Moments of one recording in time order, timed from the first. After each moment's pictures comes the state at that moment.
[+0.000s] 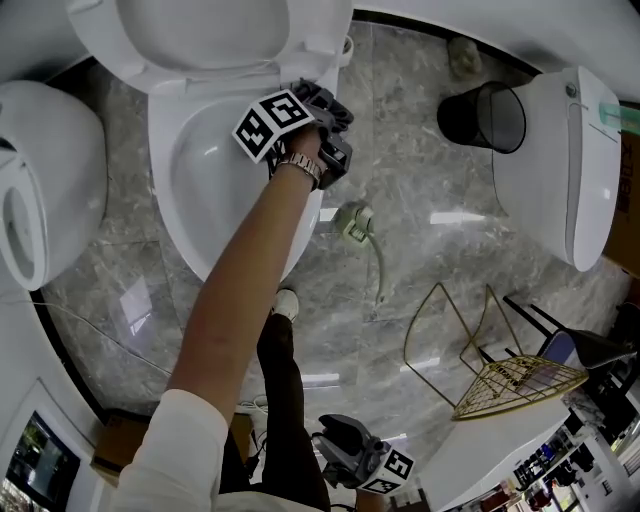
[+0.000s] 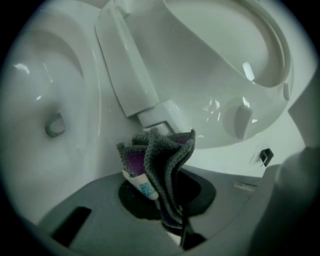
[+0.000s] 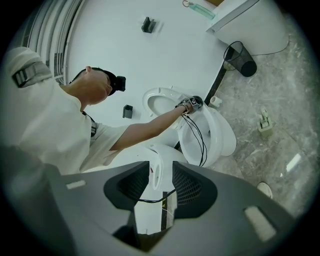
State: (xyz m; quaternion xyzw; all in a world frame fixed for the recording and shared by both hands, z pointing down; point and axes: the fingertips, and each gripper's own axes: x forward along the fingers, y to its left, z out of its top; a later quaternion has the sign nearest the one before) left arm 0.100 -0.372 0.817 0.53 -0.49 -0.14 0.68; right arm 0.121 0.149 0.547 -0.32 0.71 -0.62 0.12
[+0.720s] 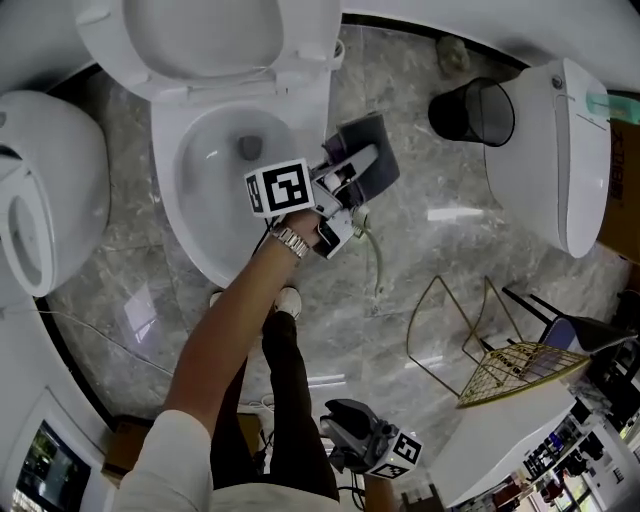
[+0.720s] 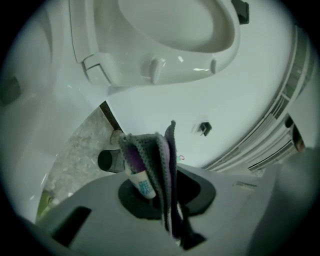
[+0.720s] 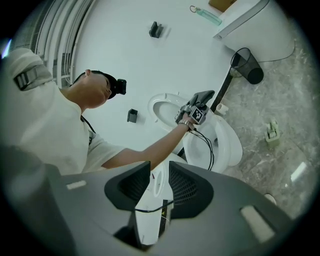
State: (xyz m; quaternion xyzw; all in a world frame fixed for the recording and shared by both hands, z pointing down) left arm 0.187 -0.273 0.681 0.69 -0.20 -0.20 0.67; right arm 0.120 0.121 0.531 -0.33 0.73 -0.58 0.14
